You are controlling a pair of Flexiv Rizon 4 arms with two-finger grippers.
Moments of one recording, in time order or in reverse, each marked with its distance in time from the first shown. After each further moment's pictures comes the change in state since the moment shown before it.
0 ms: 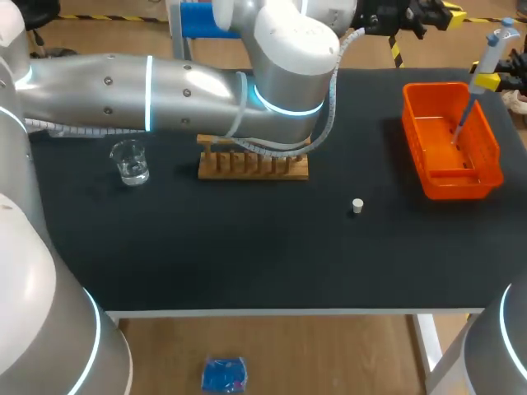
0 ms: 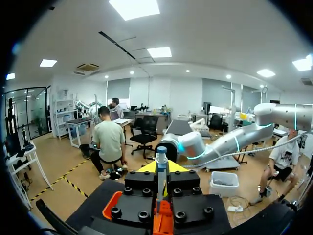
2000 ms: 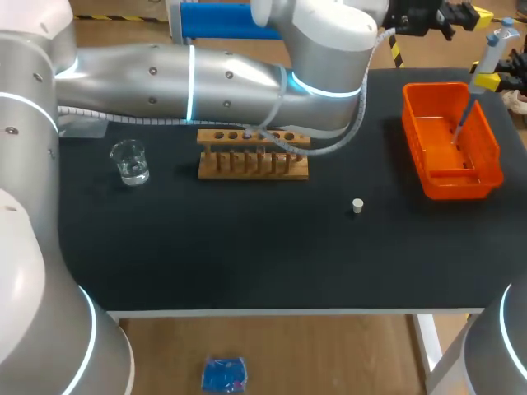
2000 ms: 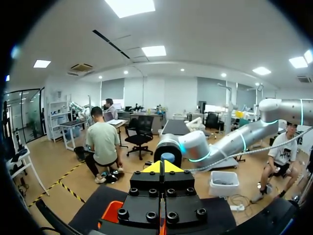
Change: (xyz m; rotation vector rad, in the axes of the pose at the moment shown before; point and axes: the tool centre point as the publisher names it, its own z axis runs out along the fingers) left arm -0.009 0.007 0.062 -0.001 0.053 0.027; right arm 0.000 0.000 0.000 0.000 0.000 0.000
